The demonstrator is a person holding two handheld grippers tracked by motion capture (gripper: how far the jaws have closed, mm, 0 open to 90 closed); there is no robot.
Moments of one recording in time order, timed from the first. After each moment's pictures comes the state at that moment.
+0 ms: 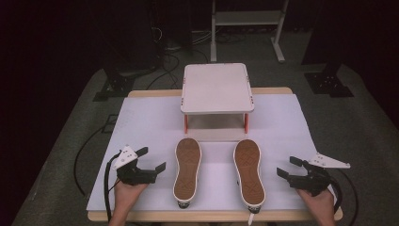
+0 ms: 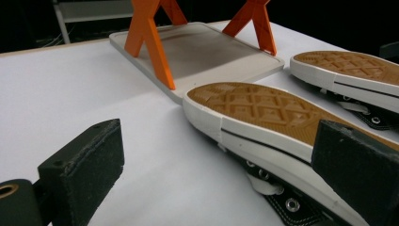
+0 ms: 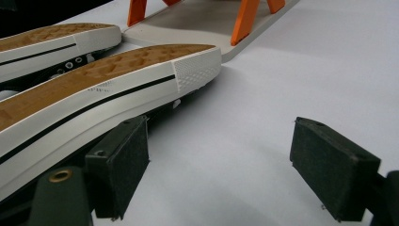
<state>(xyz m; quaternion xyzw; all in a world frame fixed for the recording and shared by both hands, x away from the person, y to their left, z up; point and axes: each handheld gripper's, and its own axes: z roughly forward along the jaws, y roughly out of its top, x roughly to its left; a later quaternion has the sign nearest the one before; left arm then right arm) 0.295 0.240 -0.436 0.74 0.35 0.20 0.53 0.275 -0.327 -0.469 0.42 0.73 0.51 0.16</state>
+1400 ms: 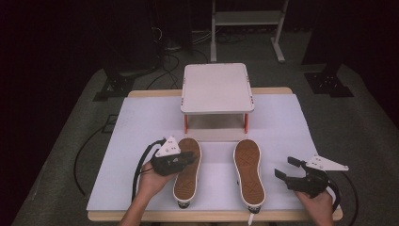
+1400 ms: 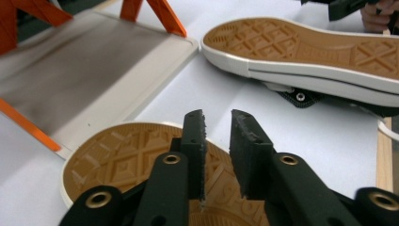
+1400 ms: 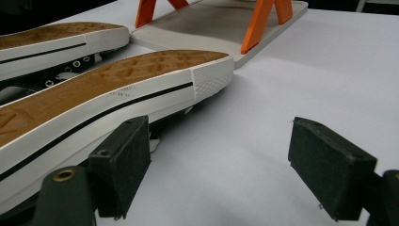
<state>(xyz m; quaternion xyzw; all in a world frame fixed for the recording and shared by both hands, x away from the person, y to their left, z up) 0.314 0.141 -0.400 0.85 0.21 0.13 0.46 0.266 -0.315 -0.462 0.41 0.74 0.51 0.18</state>
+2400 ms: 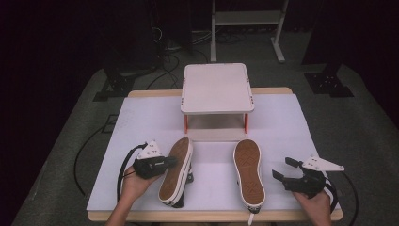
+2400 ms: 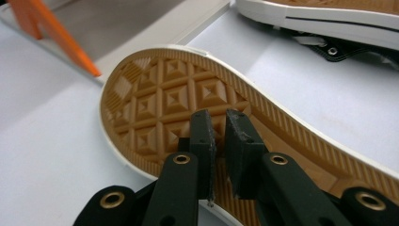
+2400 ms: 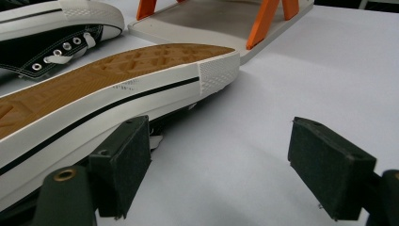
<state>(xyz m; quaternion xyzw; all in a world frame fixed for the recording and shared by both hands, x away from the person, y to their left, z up) 0.315 0.200 -0.423 0.85 0.25 0.13 0.44 0.267 -0.308 -0.464 0.40 0.75 0.50 0.18</state>
